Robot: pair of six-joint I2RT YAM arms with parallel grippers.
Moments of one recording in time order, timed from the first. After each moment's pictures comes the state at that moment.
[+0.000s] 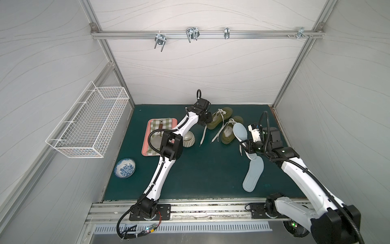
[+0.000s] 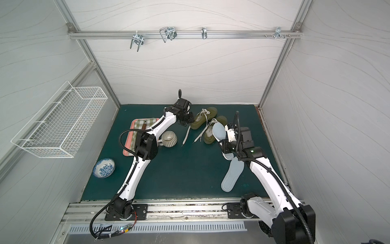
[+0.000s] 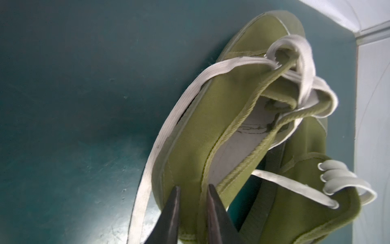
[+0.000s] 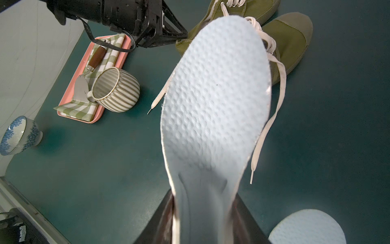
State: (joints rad) left arm -0.48 2.60 2.46 -0.81 0.19 -0.60; right arm 0.28 1.03 0.81 -0.51 -0.31 0.15
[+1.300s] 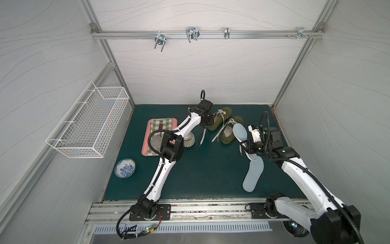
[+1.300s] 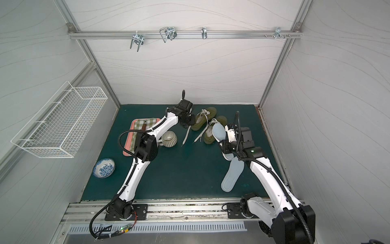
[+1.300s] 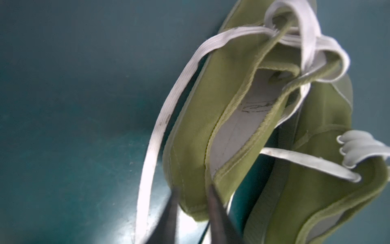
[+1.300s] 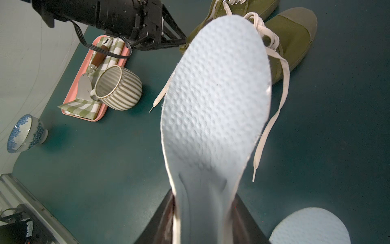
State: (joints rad) left arm -0.52 2.53 2.39 -0.87 0.11 -0.55; right arm 0.27 1.03 0.81 -0.52 -0.33 0.15
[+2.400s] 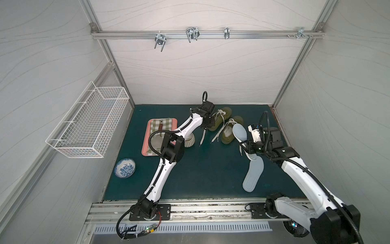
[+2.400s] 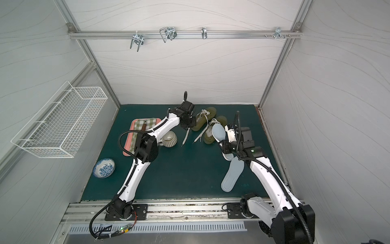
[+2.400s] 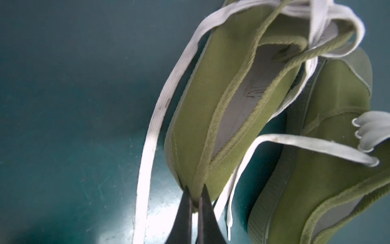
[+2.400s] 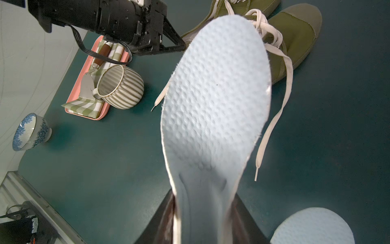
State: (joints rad) left arm -0.55 2.49 2.31 -0.88 0.05 -0.53; right arm 0.27 1.03 0.81 -0.53 -0.35 0.15
